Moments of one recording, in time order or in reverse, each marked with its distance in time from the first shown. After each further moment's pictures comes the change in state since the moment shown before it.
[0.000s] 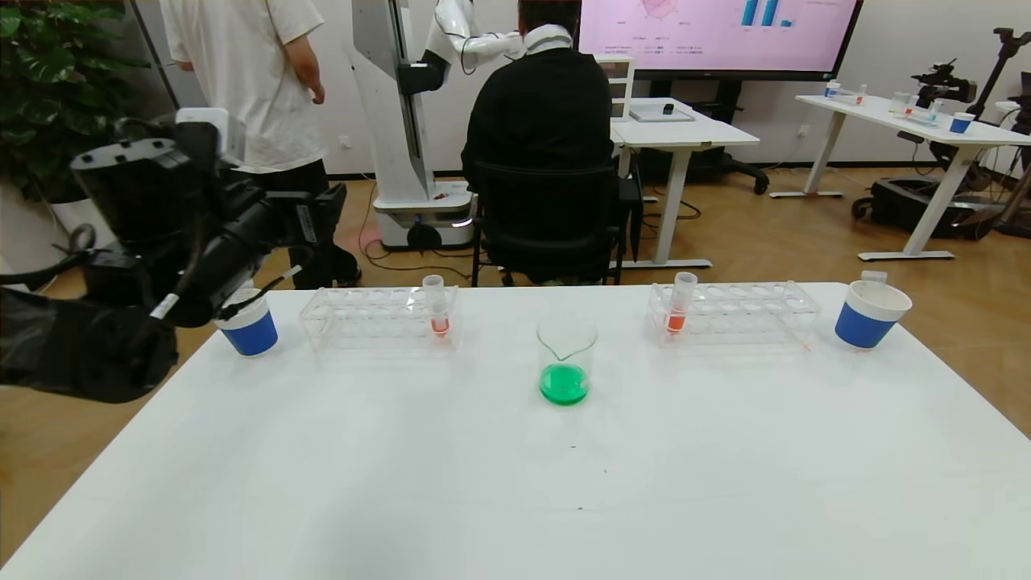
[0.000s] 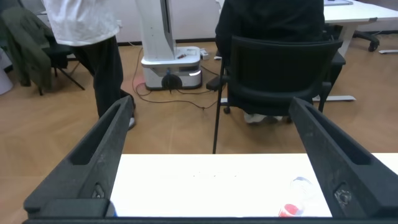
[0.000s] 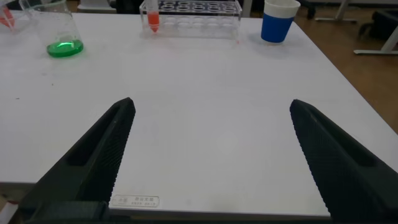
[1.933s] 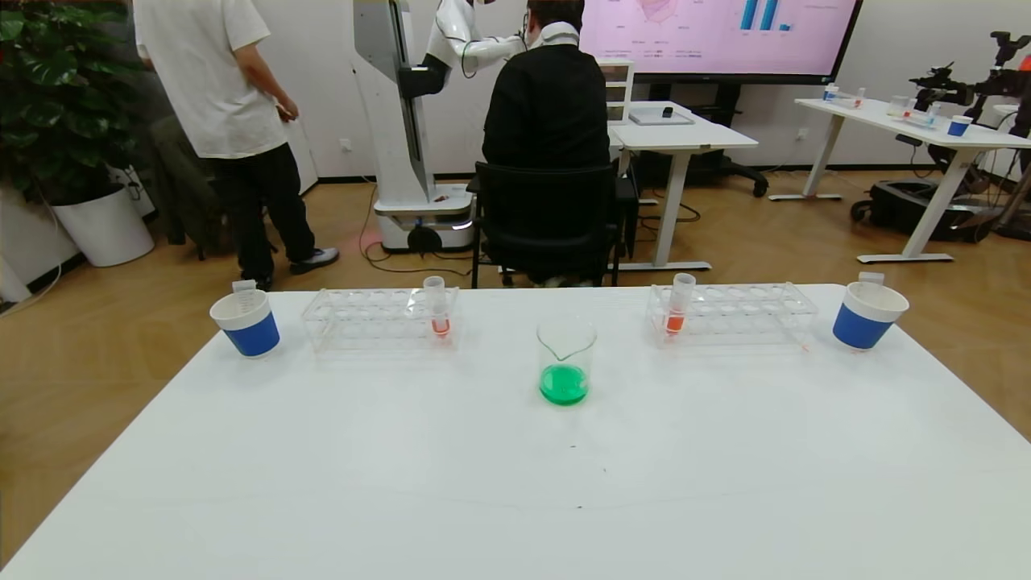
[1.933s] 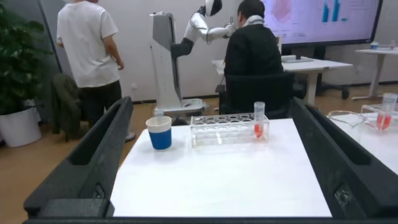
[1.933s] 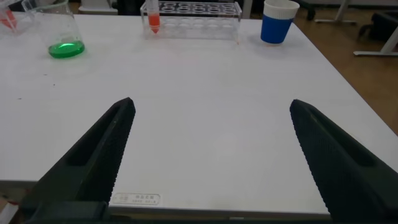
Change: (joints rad) left arm 0.128 -1.759 0.819 0.678 -0.176 0.011; right arm 0.000 0.000 0.000 0.000 0.000 0.000
